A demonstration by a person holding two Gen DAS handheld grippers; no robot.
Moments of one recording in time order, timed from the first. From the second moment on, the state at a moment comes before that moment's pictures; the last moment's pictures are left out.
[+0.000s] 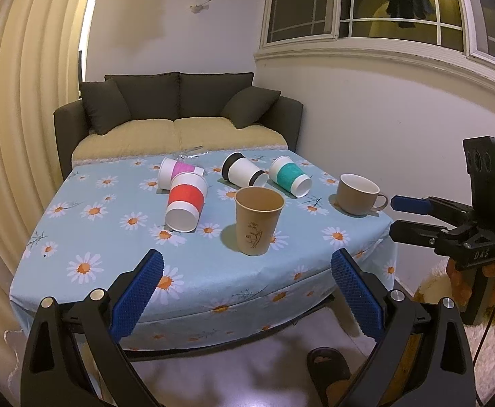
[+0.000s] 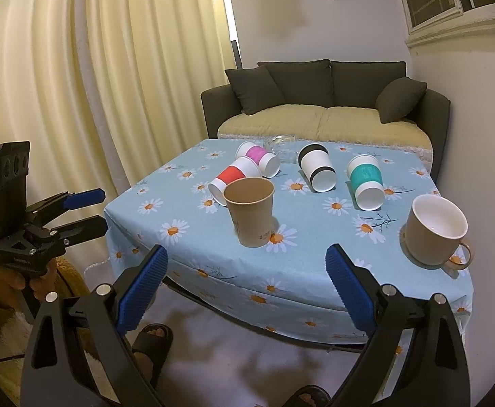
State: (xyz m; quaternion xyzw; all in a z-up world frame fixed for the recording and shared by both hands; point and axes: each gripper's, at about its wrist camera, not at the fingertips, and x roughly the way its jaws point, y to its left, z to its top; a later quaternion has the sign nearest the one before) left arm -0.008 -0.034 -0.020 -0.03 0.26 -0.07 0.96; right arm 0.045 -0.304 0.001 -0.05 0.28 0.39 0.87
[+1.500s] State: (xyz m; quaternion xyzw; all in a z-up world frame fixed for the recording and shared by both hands) left arm -0.009 -0.035 -0.021 -0.03 0.26 -0.07 0.96; right arm 0.045 -0.300 -0.002 -0.06 0.29 0.39 0.87
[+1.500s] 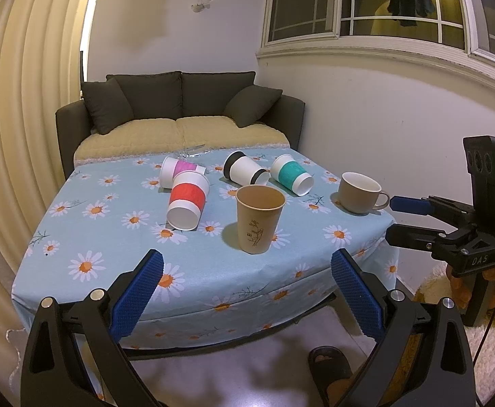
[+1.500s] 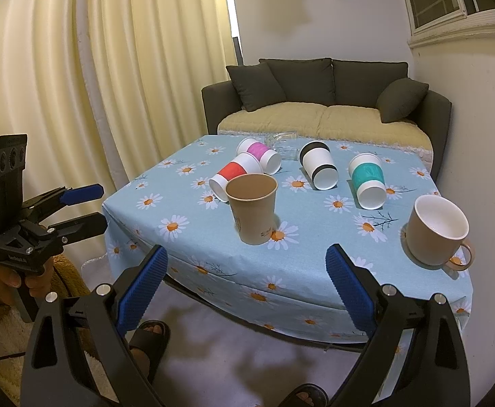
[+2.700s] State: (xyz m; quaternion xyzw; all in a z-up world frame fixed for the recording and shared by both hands) left arm -0.007 -0.038 -0.023 -0.02 0.26 -0.07 0.96; right arm 0.044 -0.297 -0.002 -0.06 0.29 0.39 0.87
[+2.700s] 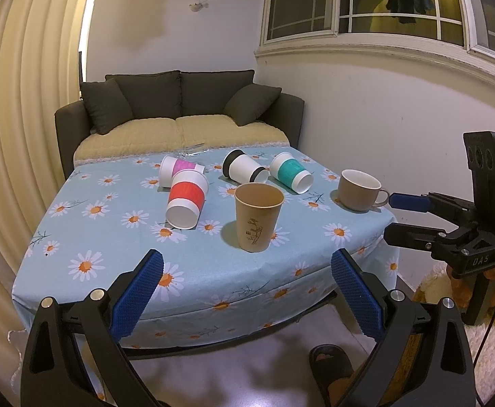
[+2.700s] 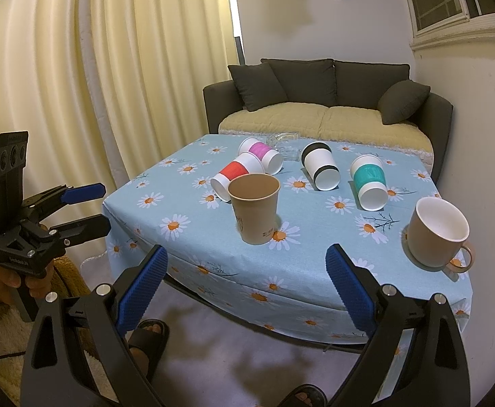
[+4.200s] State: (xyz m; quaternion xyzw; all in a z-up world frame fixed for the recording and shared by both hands) left arm -0.008 -0.039 -0.021 -0.03 0.26 -0.07 0.96; right arm 0.043 -0.303 0.003 -0.06 0.27 0.38 0.88
